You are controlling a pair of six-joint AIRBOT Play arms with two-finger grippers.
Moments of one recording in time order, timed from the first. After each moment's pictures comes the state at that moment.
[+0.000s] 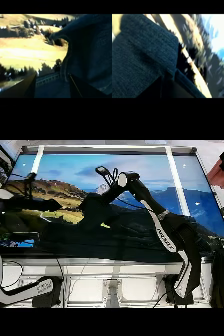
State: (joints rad) left arm 0.23 -1.30 1.13 0.93 -1.14 -0.89; right arm 0.54 -1.98 2.00 -1.24 1.20 1.32
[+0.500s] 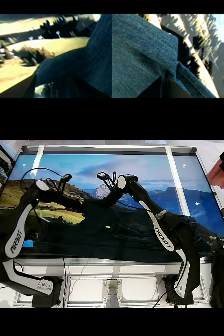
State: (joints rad) left arm 0.00 -1.64 1.36 0.97 -1.15 -0.86; right arm 0.53 -2.00 2.00 -1.23 1.24 1.33
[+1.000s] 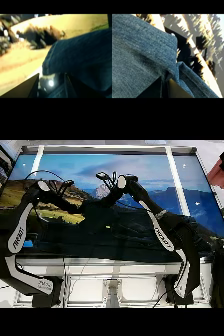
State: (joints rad) left arm 0.02 -1.68 1.39 1.07 -1.23 -0.78; right arm 0.53 -2.00 2.00 -1.21 1.24 1.33
